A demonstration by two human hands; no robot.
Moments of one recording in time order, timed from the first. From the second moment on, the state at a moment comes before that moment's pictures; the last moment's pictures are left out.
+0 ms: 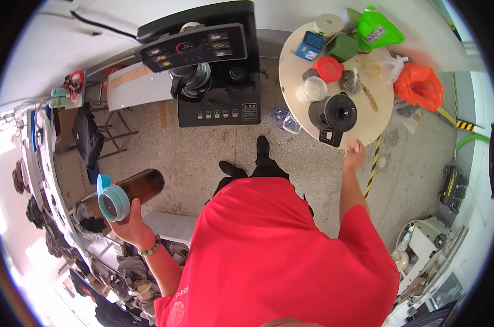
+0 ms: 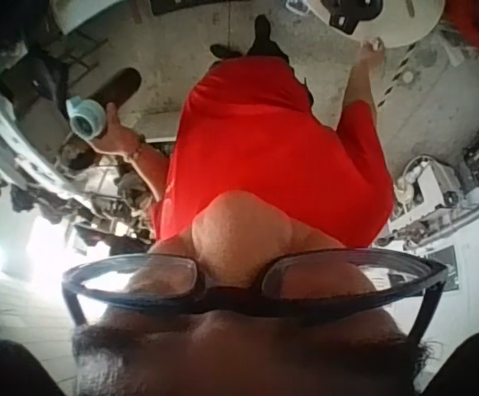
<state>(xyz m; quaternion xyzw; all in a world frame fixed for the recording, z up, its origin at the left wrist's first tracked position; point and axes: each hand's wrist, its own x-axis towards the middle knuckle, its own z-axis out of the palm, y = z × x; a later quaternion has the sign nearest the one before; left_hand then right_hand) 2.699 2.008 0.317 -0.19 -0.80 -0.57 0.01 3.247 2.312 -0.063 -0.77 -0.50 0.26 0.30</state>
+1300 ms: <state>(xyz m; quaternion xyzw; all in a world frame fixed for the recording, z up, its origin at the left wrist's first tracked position) 2.700 1.936 0.318 -0.07 -0.85 -0.52 0.05 2.836 2.413 -0.022 -0.33 -0.93 0.09 0.13</state>
